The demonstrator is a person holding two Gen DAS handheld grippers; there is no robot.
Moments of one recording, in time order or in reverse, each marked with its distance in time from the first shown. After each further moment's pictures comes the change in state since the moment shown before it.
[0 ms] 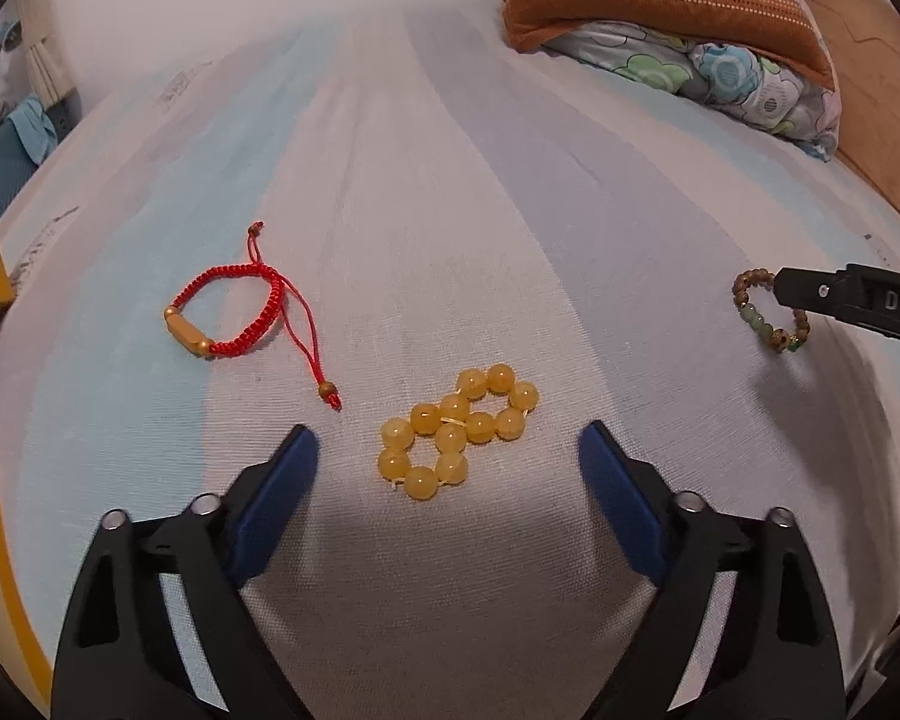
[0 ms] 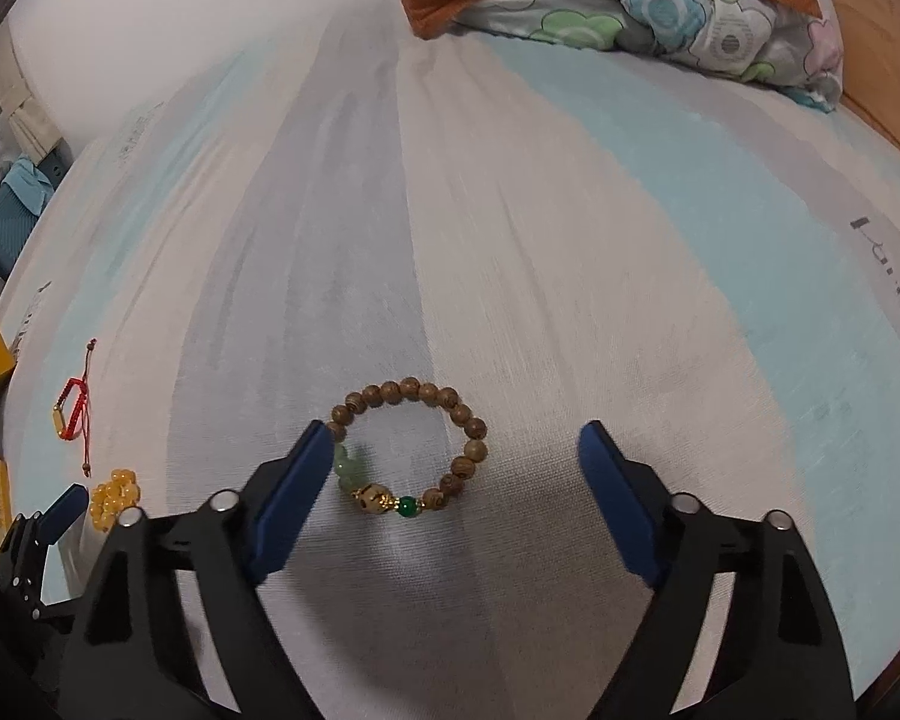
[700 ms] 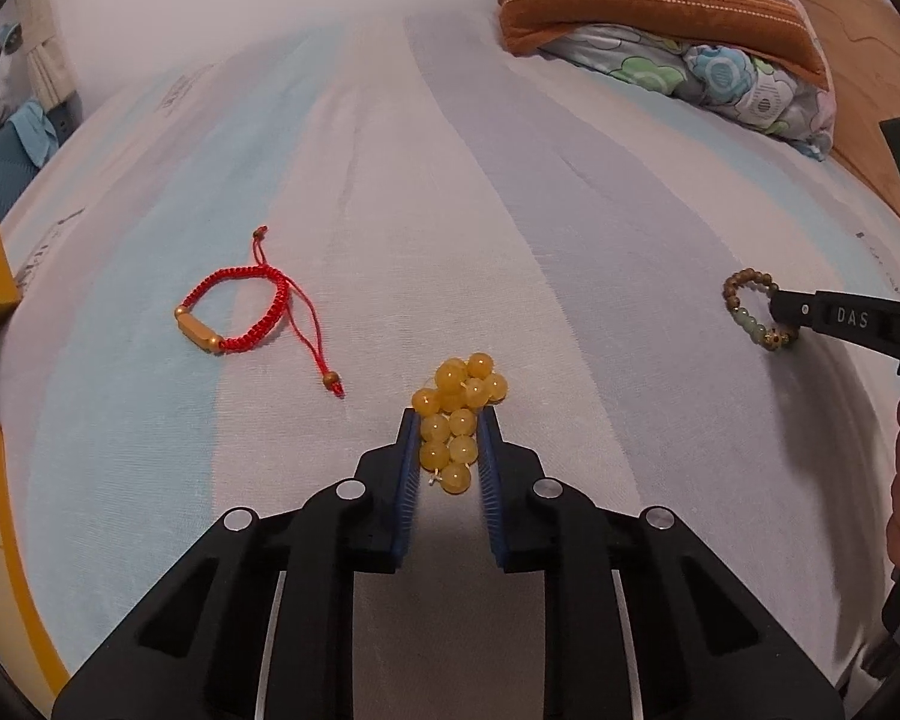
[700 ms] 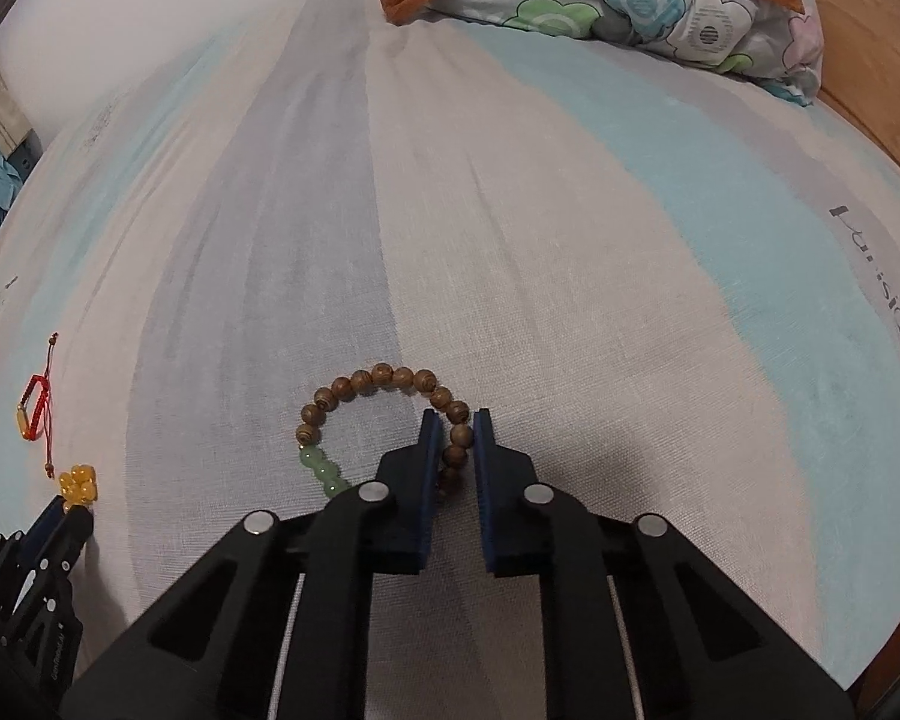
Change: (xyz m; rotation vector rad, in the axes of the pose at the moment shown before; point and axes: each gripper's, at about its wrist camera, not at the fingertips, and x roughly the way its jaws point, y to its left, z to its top) left arm -0.010 -0.001 0.000 0.006 -0.001 -0.006; right arm 0.003 0.007 -0.010 -0.006 0.010 -0.079
